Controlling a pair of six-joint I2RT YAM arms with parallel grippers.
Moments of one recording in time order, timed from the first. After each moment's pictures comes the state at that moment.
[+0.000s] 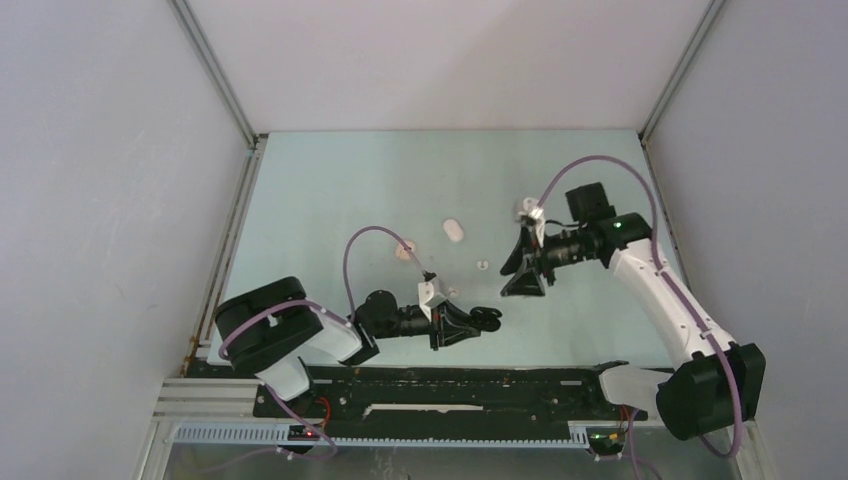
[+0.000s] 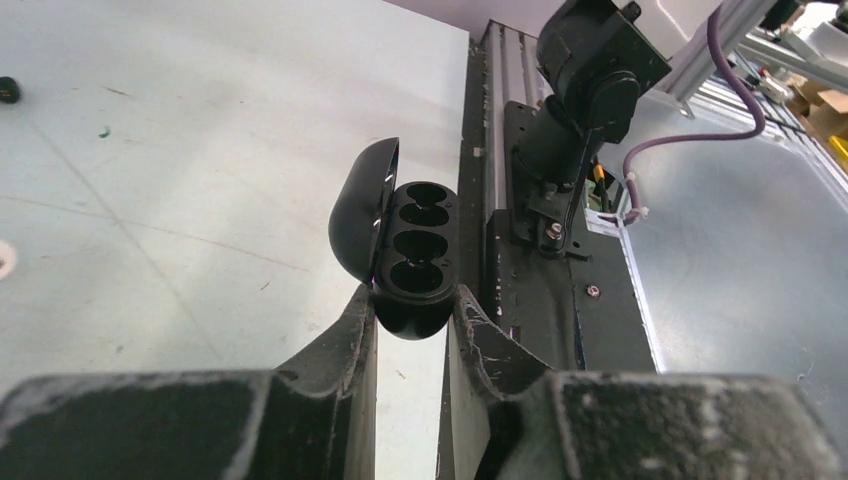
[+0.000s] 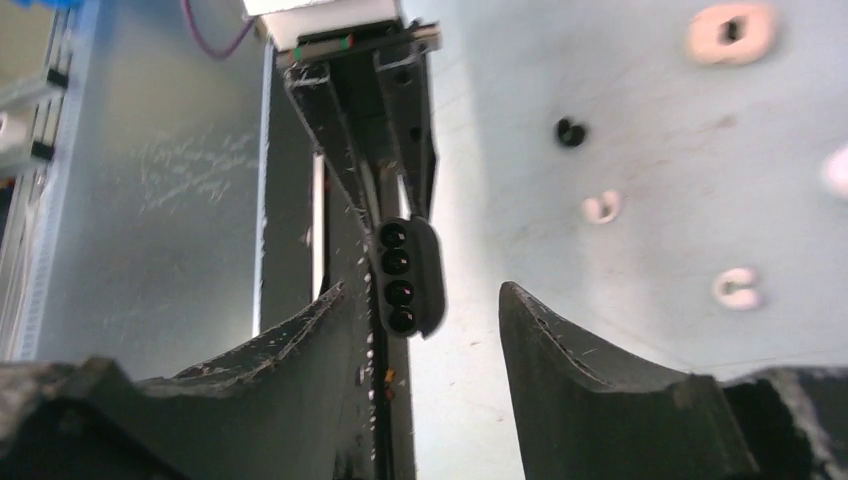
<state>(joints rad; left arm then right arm) -1.02 1.62 0.31 1.33 0.47 -0.30 0.31 1.22 1.03 -0.96 -1.11 -0.71</state>
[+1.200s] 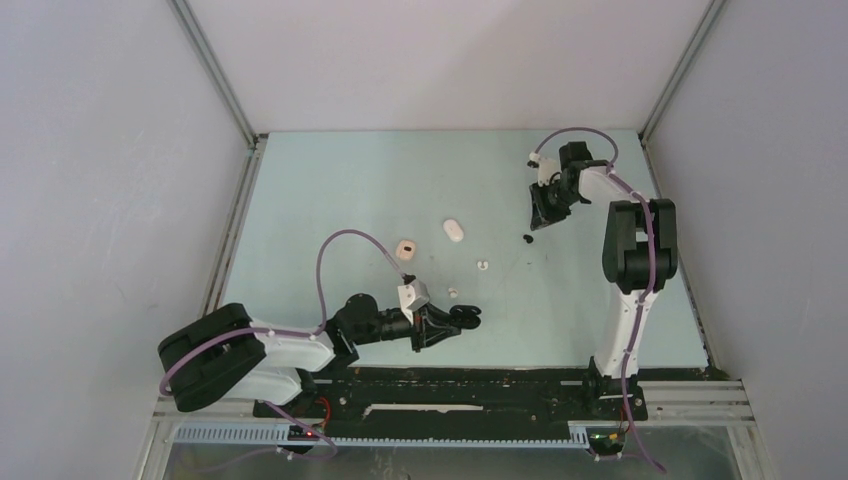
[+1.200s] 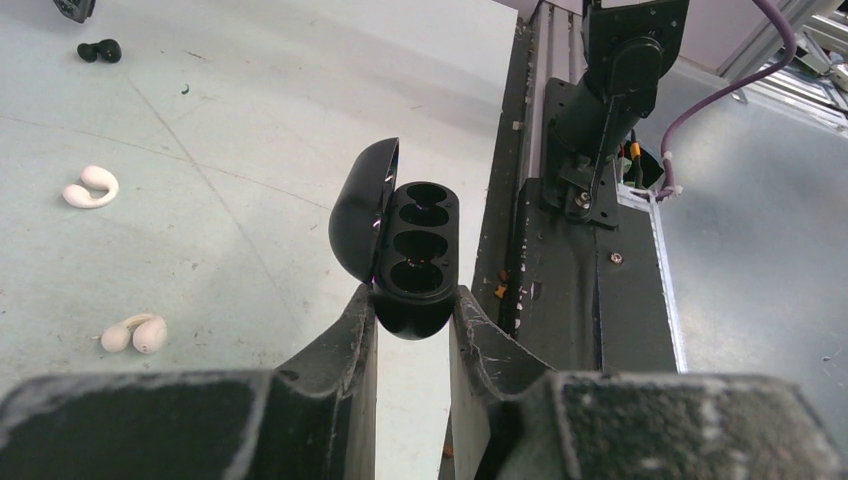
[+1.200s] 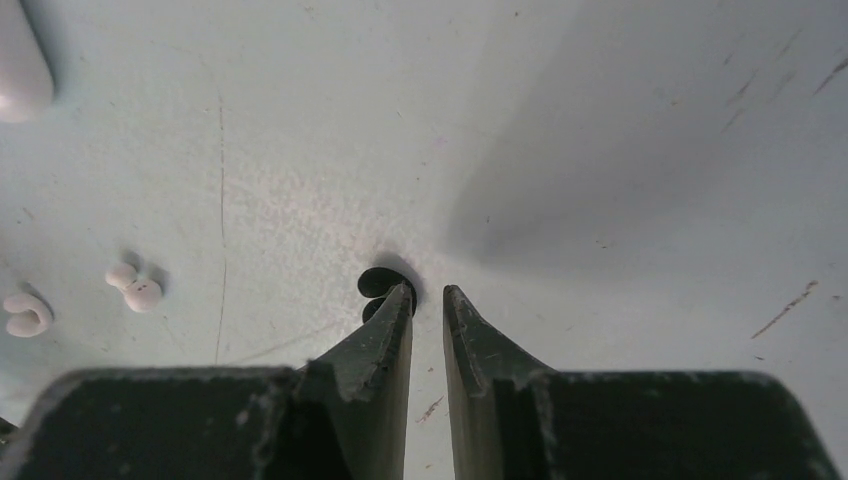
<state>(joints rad) -0.98 1.29 0.19 1.06 0.40 -0.25 0.05 2.07 1.53 -0.68 -0.42 -0.23</state>
